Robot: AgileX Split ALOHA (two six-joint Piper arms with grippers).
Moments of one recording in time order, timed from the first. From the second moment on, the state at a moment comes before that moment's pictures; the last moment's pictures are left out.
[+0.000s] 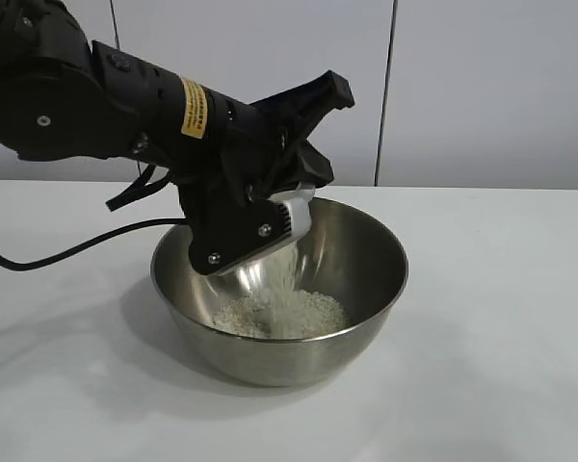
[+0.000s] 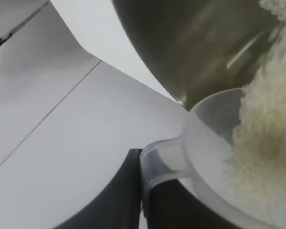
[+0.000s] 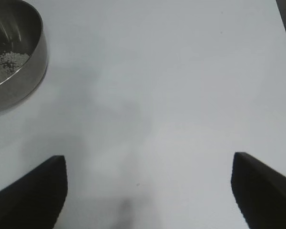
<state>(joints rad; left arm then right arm) -0.68 1.88 -1.03 0.67 -0.33 1.92 0.00 0.12 -0.47 0.00 1.08 -0.02</state>
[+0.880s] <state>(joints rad) -0.68 1.88 -1.03 0.84 -0.29 1.95 0.00 0.12 -0.47 0.00 1.08 -0.02</state>
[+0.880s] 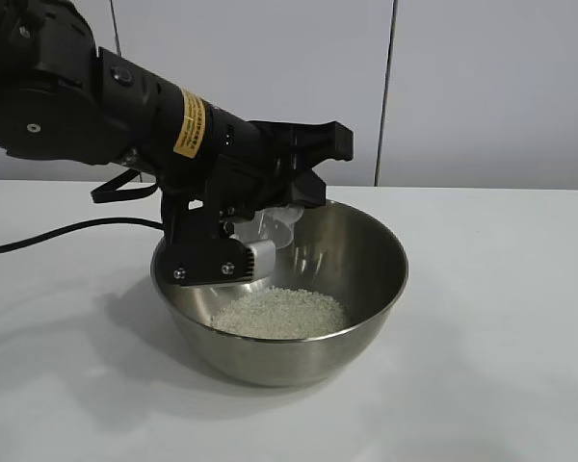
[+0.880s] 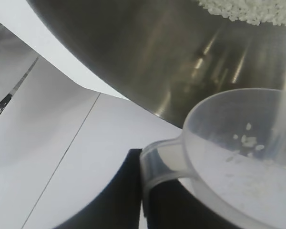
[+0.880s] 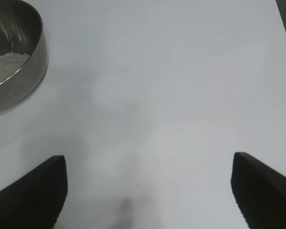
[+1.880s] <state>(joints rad) -0.68 1.88 -1.03 0.73 -0.74 0.31 0.00 0.12 -0.47 0.00 1.08 -0.02</state>
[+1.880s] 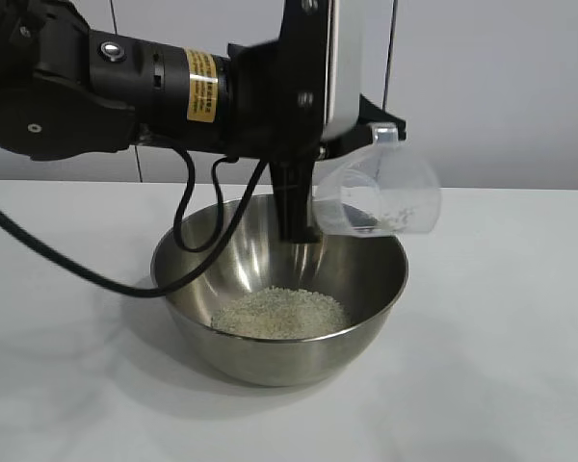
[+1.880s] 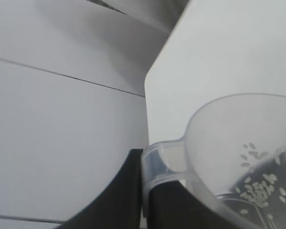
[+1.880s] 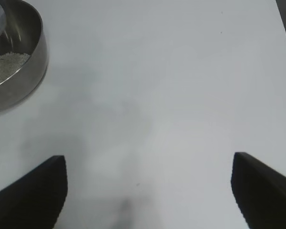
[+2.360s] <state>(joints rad) -0.50 1.54 -0.82 0.16 -0.78 0.12 0.00 0.12 -0.47 0.00 1.08 -0.02</state>
